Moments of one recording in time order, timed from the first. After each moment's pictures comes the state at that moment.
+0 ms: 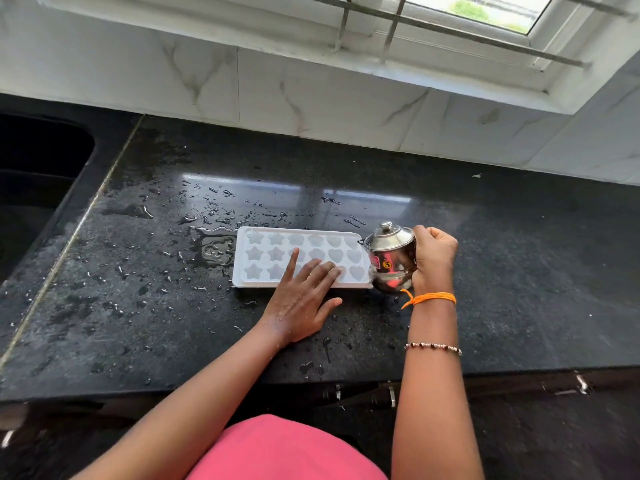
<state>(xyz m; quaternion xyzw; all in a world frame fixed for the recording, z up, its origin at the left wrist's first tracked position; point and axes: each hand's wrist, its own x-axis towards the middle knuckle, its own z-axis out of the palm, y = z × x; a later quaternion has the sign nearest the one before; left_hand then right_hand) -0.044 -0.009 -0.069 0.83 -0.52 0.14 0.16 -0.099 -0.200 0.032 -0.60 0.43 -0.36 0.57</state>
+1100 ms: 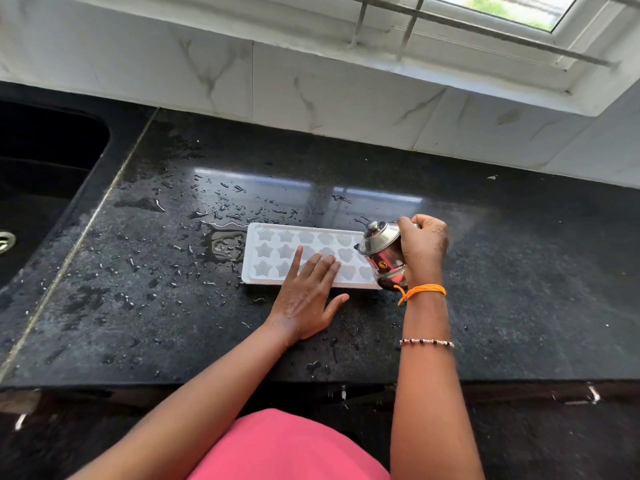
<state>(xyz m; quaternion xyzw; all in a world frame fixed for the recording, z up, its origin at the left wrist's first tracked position) -0.043 -0.010 -0.070 0.87 -0.47 0.11 0.13 -0.081 -0.172 0.054 -0.76 0.43 -0.28 0.39</state>
